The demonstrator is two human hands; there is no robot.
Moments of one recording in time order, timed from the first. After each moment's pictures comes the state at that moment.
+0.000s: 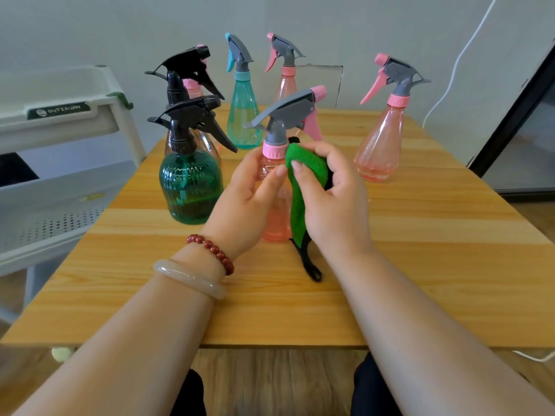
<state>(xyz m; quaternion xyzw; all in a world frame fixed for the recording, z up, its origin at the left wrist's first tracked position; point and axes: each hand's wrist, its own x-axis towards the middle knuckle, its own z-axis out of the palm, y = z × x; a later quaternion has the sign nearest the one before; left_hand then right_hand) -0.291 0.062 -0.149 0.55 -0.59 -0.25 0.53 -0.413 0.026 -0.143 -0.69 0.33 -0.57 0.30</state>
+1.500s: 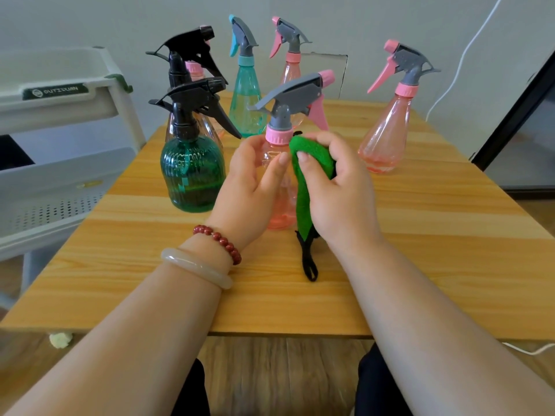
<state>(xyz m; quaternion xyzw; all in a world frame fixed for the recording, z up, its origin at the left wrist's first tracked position) -0.291 0.057 -0.158 0.58 -0.57 -0.20 0.55 -0.416 0.031 -0.140 -0.71 0.35 -0.53 0.30</state>
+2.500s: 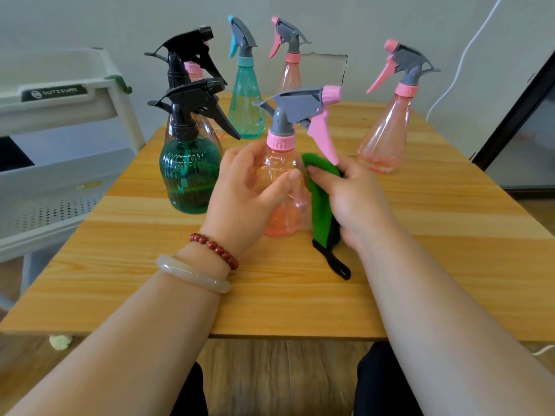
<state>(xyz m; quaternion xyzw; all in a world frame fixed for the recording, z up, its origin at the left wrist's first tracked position) -0.288 0.063 -0.164 0.59 -0.57 -0.12 0.56 -0.427 0.006 -0.148 -0.58 0.42 -0.46 0.53</state>
